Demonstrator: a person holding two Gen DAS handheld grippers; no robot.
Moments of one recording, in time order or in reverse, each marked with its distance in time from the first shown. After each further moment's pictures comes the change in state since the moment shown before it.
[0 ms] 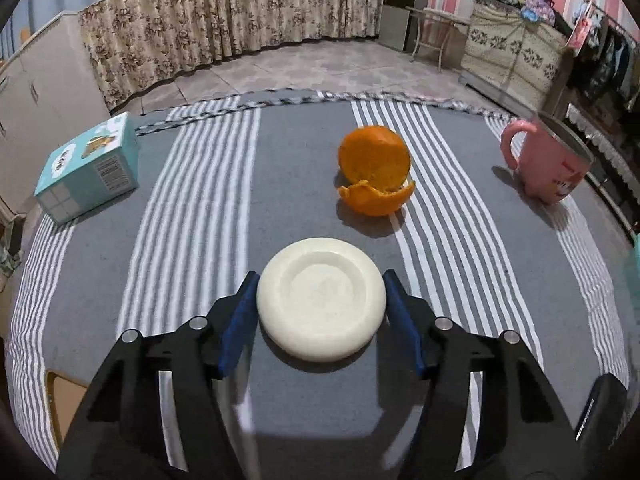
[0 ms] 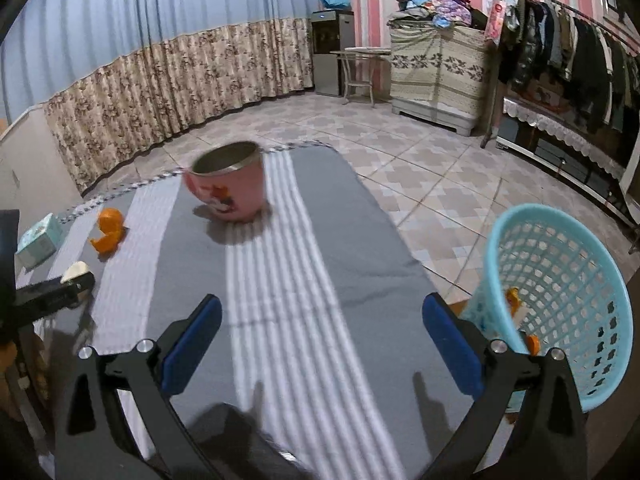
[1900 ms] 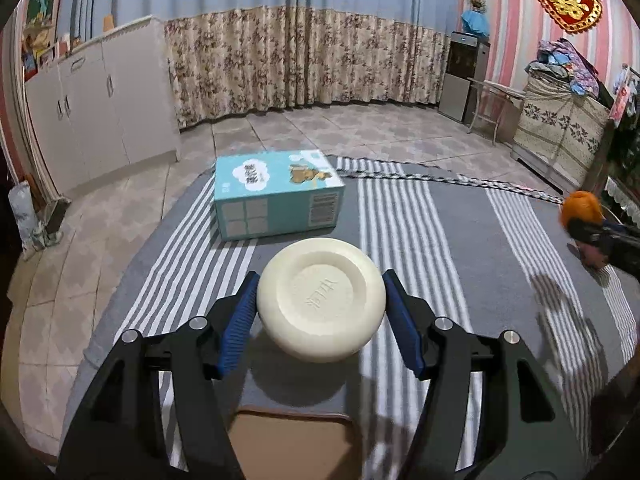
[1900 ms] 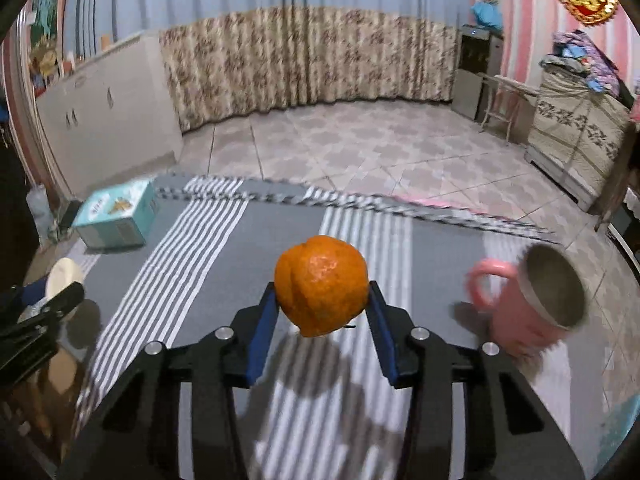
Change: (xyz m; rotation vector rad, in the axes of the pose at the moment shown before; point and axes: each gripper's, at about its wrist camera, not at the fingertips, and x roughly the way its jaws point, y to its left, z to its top) left arm -0.050 0.131 -0.013 -0.151 -0.222 0.148; right arm 0.050 0.191 0.054 -0.323 0.013 0.311
